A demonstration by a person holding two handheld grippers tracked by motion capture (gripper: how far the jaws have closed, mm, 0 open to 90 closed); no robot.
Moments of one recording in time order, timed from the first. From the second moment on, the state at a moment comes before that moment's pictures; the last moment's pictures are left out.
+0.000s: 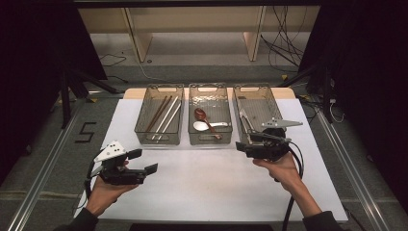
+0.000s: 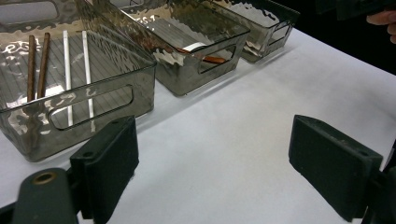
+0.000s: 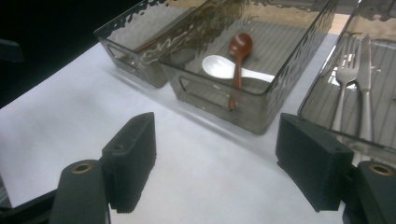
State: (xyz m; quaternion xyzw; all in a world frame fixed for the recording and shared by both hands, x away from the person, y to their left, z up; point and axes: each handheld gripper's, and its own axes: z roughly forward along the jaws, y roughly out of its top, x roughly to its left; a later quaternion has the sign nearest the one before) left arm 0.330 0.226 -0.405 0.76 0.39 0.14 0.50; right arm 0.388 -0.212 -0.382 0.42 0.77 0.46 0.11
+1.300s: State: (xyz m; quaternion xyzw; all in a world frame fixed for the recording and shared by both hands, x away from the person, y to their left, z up) left arm 0.328 0.222 -0.405 0.77 0.38 0.12 0.51; right arm 0.322 -0.230 -0.417 0.41 0.77 0.47 0.14
